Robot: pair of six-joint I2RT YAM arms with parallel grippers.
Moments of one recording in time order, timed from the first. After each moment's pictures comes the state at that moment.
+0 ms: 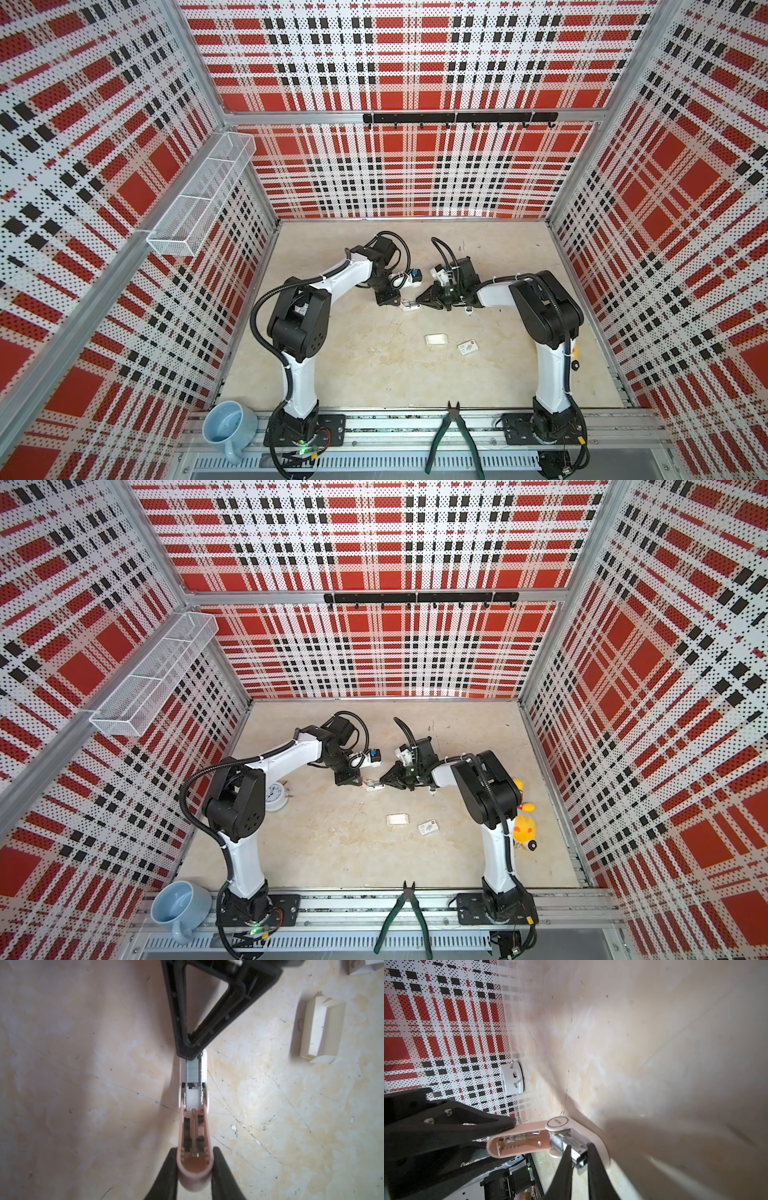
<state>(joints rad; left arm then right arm) -0.47 1.96 1.49 -0.87 0.32 0.86 0.44 2.07 1.08 0.16 -0.79 0.78</state>
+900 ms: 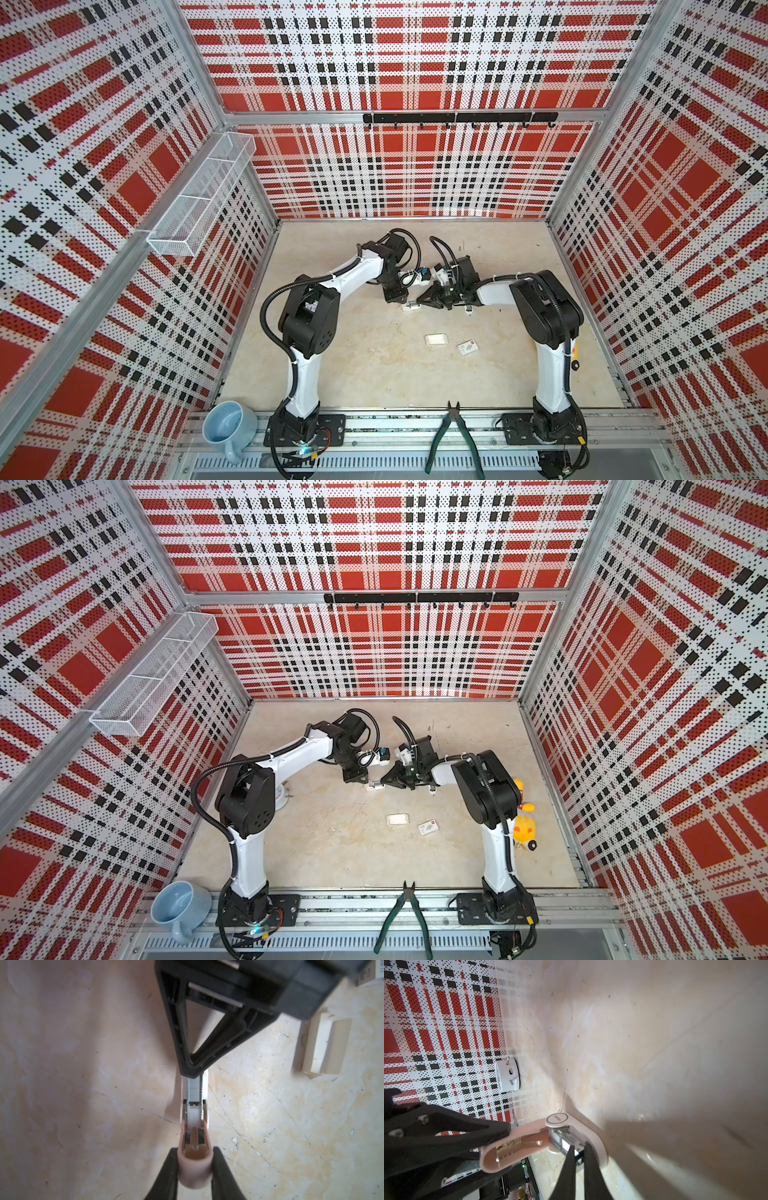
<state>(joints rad) -0.54 2.03 1.62 -0.94 0.26 0.81 0.44 2.07 1.11 0.10 -0.78 0.72</state>
